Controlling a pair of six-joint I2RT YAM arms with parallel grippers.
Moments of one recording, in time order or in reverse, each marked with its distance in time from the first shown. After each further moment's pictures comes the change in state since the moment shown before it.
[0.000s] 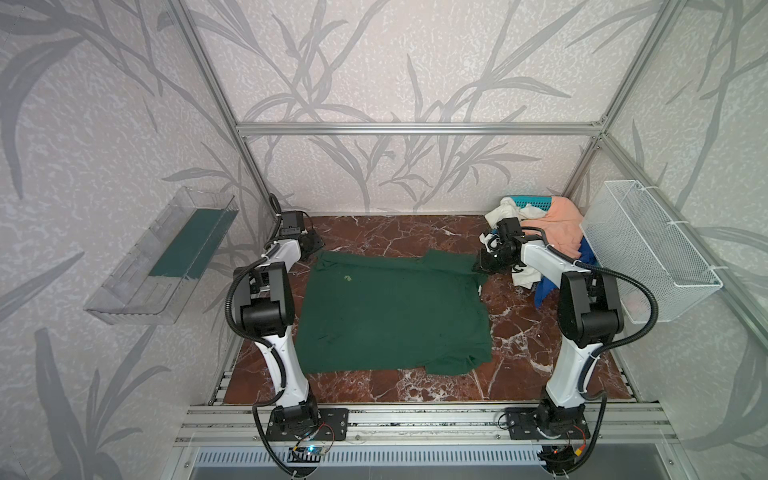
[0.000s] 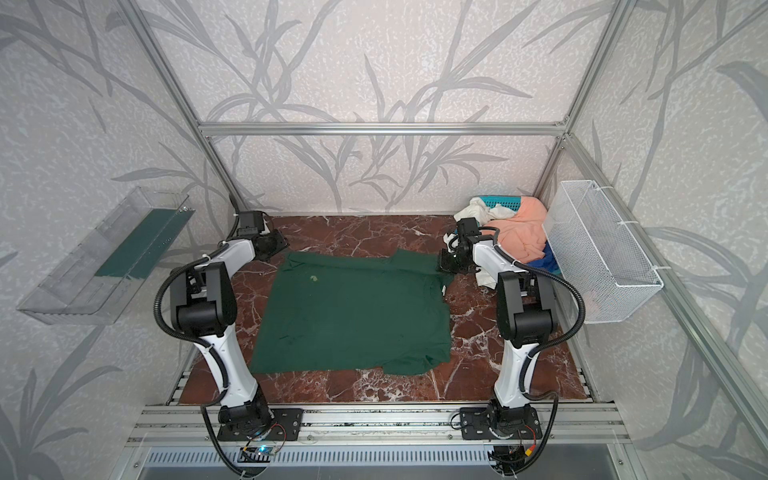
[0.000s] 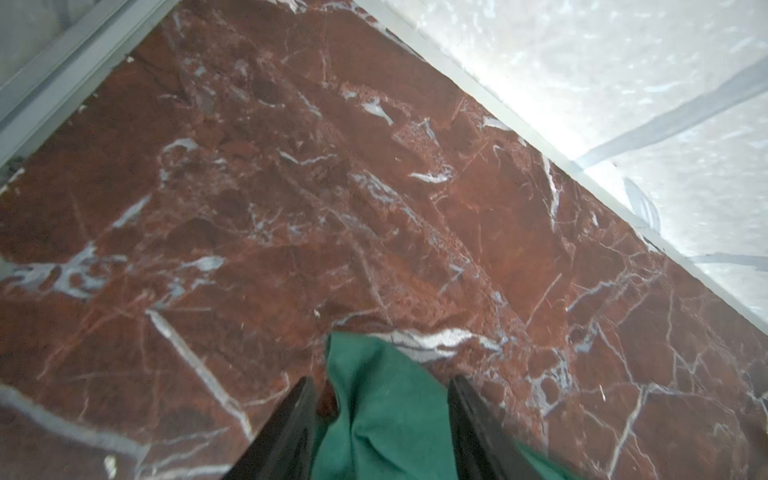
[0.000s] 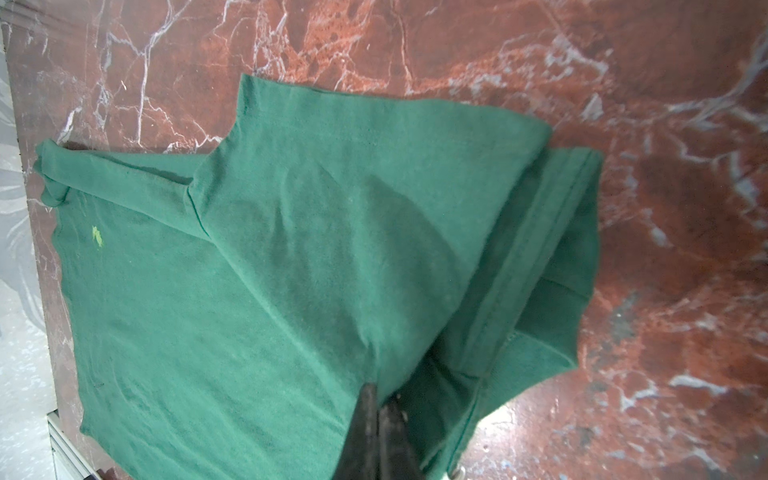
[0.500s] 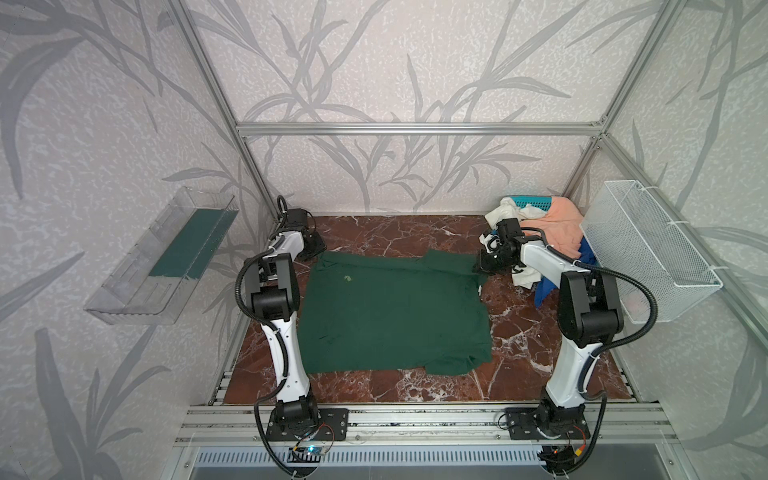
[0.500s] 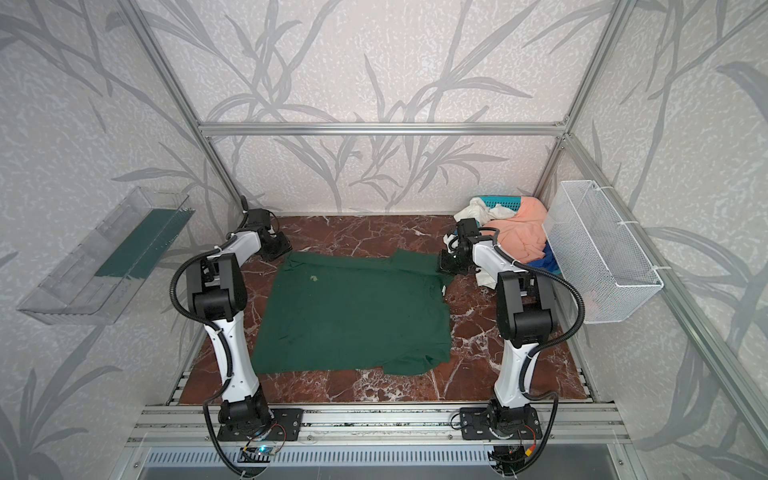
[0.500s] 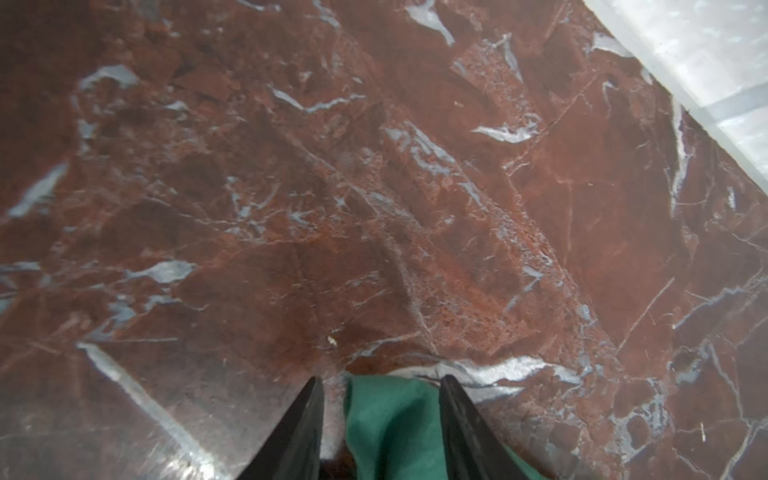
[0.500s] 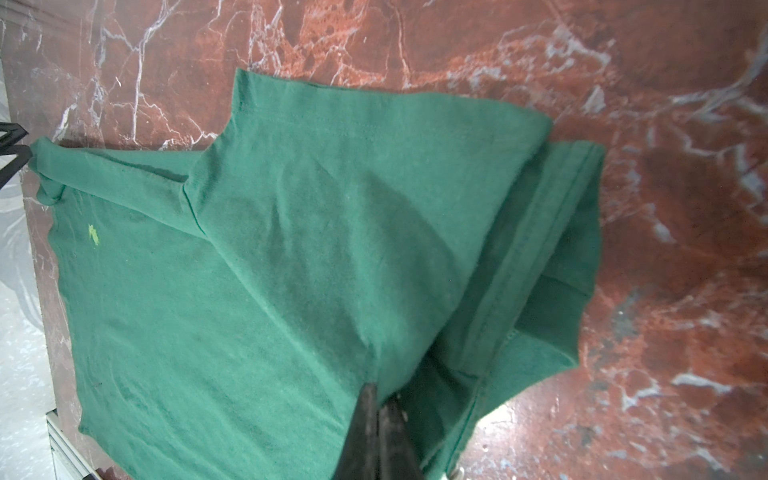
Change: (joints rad) left arm 0.000 0.174 0.209 -0.214 0.015 0.017; right arm 0.000 0.003 -0.002 0.000 0.000 0.000
